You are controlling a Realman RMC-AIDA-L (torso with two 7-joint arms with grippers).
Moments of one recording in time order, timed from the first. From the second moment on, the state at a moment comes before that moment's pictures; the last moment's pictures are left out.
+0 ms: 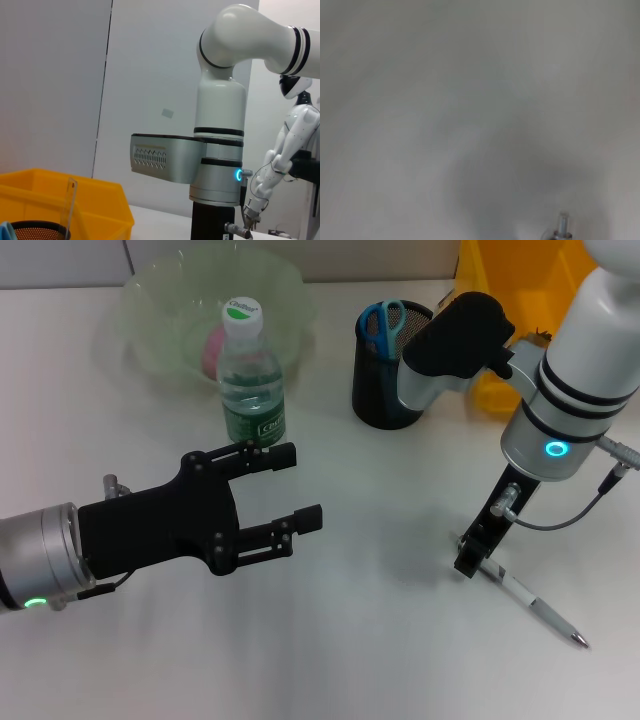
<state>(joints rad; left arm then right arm) -0.36 -2.07 1.11 0.51 1.46 1.64 -1.00 0.90 2.09 -1.58 -0.91 -2.63 -1.56 2.70</state>
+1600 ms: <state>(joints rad) -0.36 -2.07 1.11 0.51 1.46 1.64 -1.00 0.90 2.09 -1.60 -0.91 -2.63 -1.55 2.71</state>
